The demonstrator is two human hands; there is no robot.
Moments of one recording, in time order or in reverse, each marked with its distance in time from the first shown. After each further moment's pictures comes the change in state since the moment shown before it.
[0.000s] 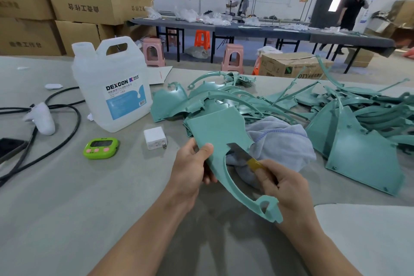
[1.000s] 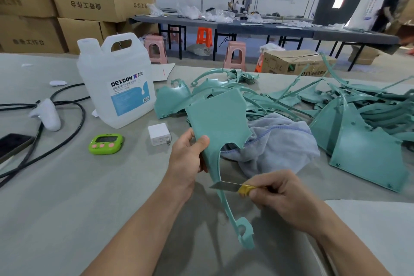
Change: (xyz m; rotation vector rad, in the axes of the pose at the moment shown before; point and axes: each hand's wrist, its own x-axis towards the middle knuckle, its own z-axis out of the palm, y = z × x) left_hand 0.008 0.005 -0.011 -0.068 0.047 0.020; right_hand 0.001 0.000 -0.014 0.298 -0.578 -0.009
